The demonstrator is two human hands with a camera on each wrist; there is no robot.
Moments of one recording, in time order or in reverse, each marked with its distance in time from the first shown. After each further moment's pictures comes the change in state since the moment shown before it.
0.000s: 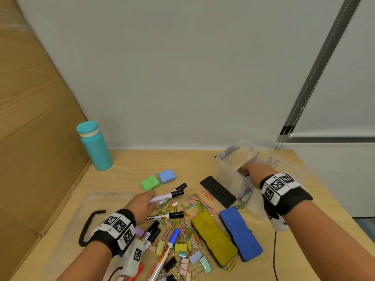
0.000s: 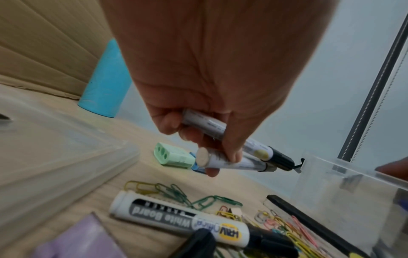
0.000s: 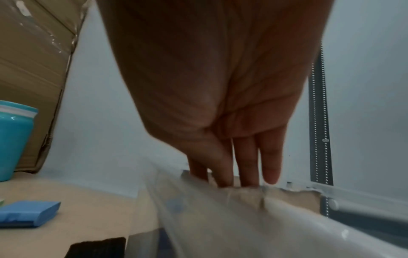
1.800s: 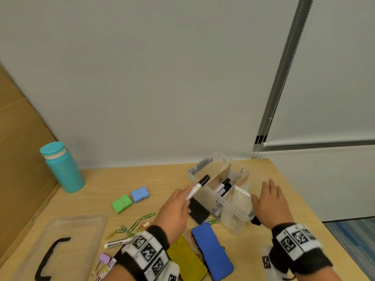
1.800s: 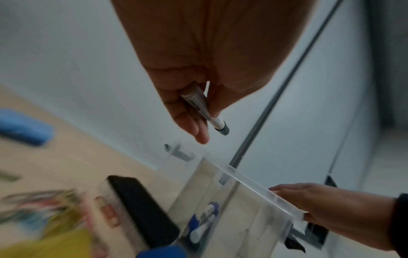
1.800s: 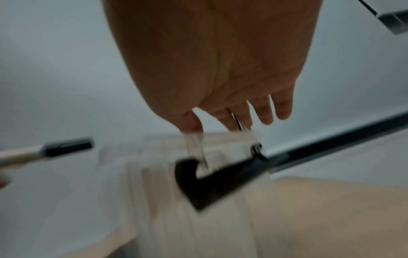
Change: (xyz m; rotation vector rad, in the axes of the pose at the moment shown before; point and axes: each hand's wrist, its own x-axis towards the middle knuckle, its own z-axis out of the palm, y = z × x) left_hand -0.003 0.189 0.034 -0.248 0.136 0.284; right_hand -0.051 0.092 0.053 0.357 0.265 0.257
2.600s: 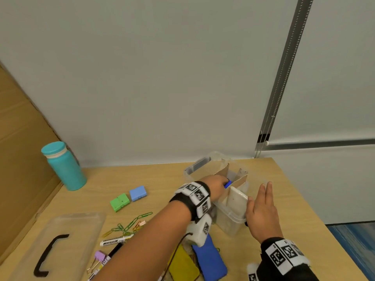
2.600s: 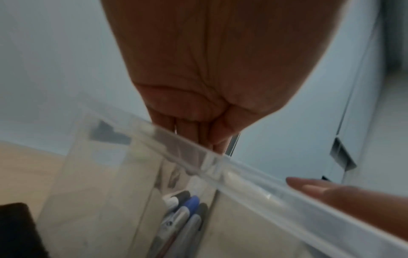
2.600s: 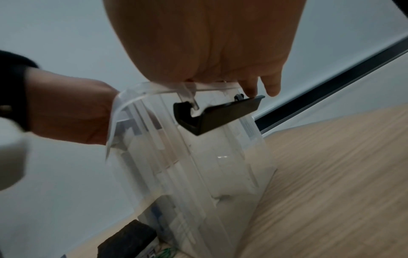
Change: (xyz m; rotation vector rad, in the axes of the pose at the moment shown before) left_hand 0.118 0.067 0.050 0.366 -0.423 -0.010; right_hand -0.005 0.003 0.035 0.332 0.143 -0.044
